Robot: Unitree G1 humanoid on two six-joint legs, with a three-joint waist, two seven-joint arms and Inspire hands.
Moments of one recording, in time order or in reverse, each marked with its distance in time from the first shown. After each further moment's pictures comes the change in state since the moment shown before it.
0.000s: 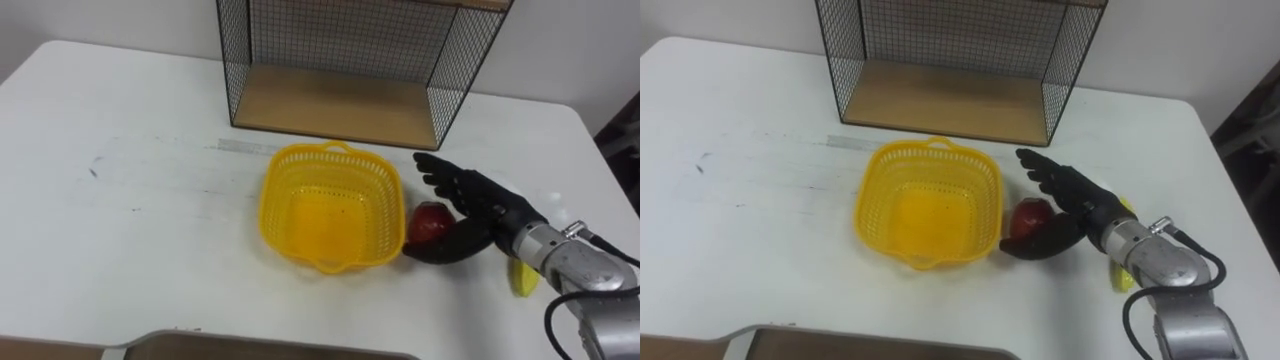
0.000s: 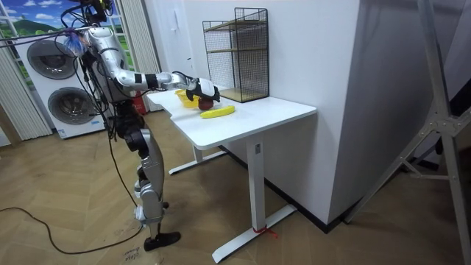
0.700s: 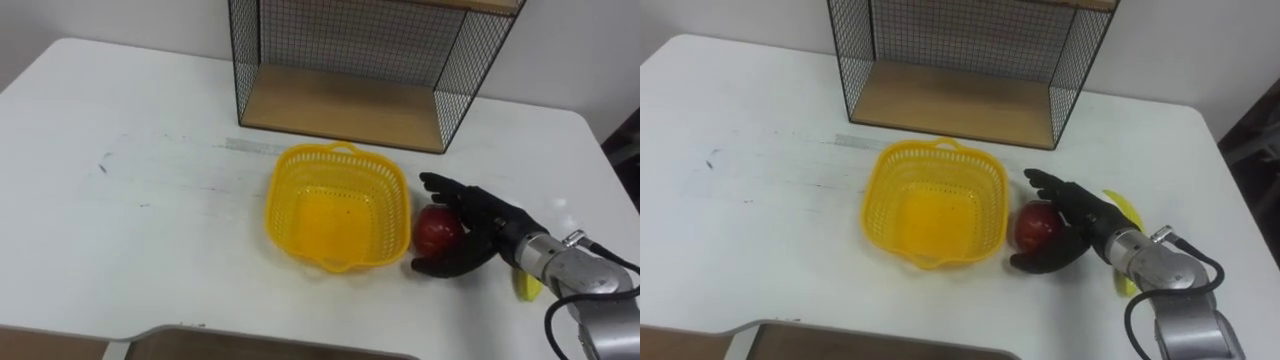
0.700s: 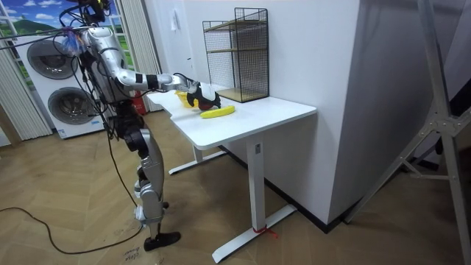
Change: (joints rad) left arm 0.002 -0.002 0.000 0.000 0.000 0.014 0.000; right arm 0.000 0.000 0.001 0.070 -0.077 0.001 -0.012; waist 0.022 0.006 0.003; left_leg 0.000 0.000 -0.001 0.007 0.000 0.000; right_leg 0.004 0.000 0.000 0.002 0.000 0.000
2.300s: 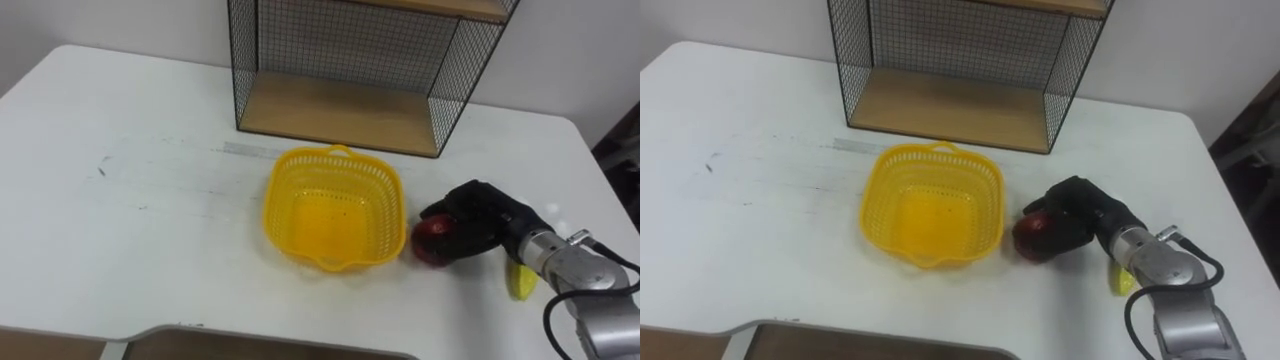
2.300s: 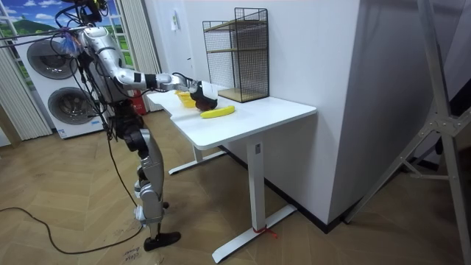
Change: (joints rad) left arm 0.007 -0.001 0.003 0.009 -0.006 0.021 0.005; right arm -0.038 -0.001 -0.005 0.079 0.007 -0.003 -0.092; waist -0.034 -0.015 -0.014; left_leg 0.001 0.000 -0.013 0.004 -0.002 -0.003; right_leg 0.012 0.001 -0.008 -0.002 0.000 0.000
